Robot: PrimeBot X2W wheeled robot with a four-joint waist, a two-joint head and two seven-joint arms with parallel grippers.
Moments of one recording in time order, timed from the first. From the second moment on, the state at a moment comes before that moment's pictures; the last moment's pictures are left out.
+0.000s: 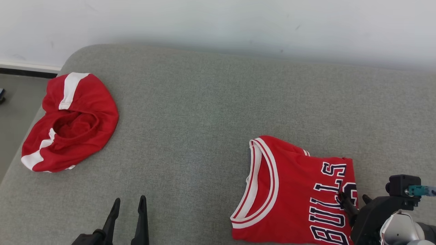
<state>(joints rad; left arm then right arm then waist) 0.00 0.05 -0.08 0.22 -0.32 -0.11 -0.26 -0.08 -0.05 -0.18 0.08 0.24 0.13 0.61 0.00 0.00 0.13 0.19</state>
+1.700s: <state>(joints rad) 0.14 0.05 0.02 0.08 -0.27 -0.09 -0.26 0.17 -0.08 -0.05 0.12 0.14 0.13 -0.26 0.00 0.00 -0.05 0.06</state>
